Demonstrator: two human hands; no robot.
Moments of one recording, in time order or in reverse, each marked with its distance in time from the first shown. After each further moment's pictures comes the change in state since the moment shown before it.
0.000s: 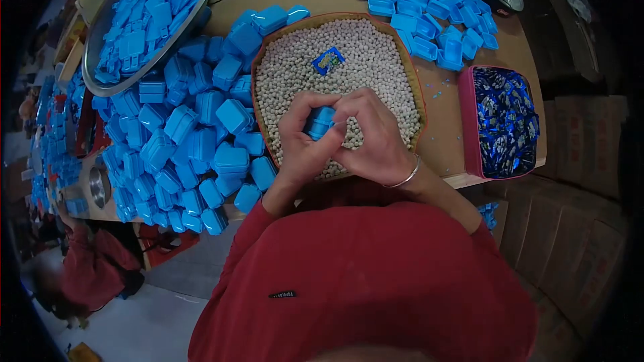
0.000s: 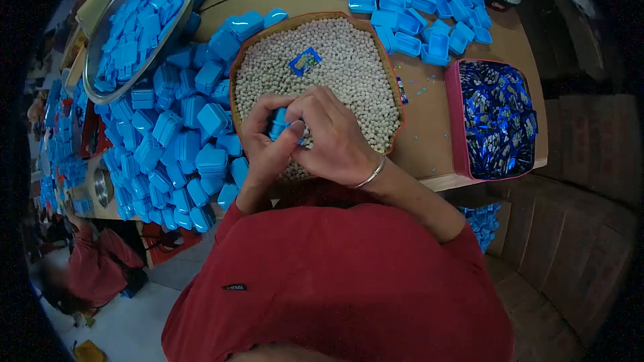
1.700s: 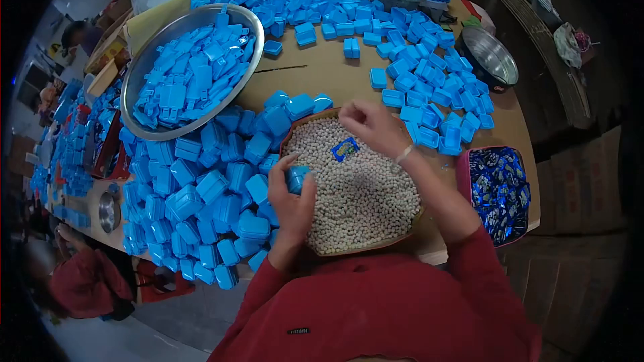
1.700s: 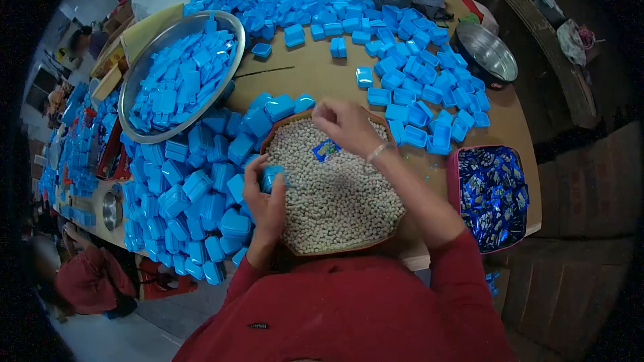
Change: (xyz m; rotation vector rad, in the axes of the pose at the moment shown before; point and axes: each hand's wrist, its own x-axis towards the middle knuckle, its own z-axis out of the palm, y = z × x) left_hand 0.019 -0.013 -0.027 0.390 0.508 0.095; right_hand 0.109 0.104 -0.007 0.122 -0.249 0.374
